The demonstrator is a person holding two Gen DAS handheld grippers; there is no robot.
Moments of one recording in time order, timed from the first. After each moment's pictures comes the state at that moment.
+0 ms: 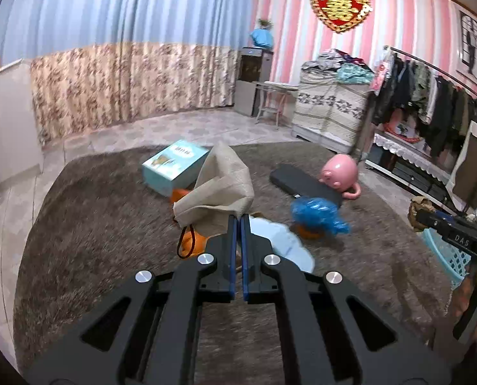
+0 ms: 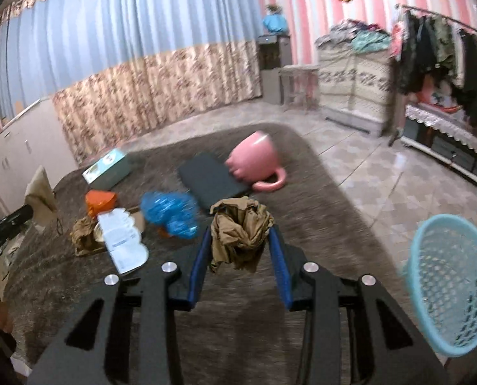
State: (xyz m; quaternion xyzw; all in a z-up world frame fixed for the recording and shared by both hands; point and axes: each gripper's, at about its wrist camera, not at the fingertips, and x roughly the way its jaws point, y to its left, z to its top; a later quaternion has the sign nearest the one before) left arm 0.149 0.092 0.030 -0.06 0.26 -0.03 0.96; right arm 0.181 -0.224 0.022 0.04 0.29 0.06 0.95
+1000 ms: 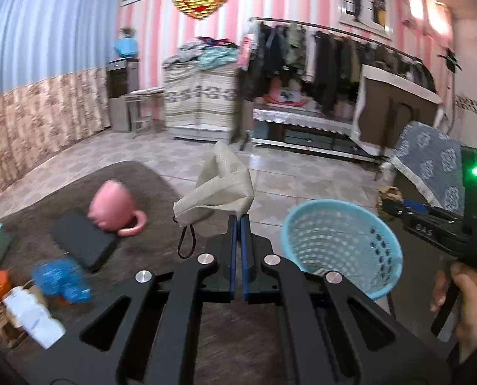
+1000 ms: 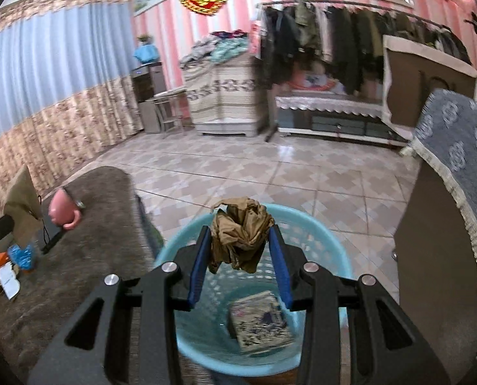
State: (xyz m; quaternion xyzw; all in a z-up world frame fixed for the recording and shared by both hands) left arm 0.182 -0.219 0.050 0.05 0.24 -0.29 0.93; right arm 0.121 -0.491 0.009 0.12 0.26 -0.18 0.94
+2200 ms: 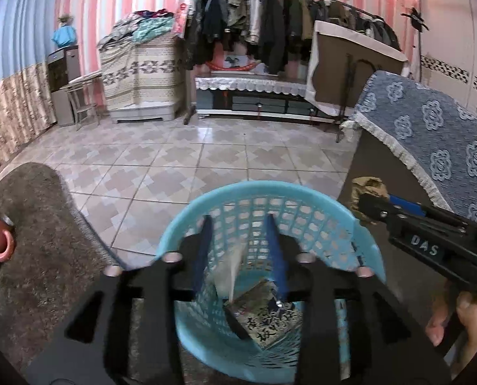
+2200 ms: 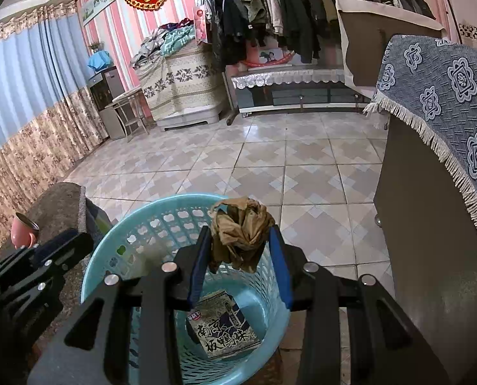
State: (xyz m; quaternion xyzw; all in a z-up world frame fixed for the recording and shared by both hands) left arm 0.213 -0.406 -0.016 0.09 0.29 -0.37 0.88; right arm 0.125 -0.562 -0.031 0.19 0.28 -0.24 0.91
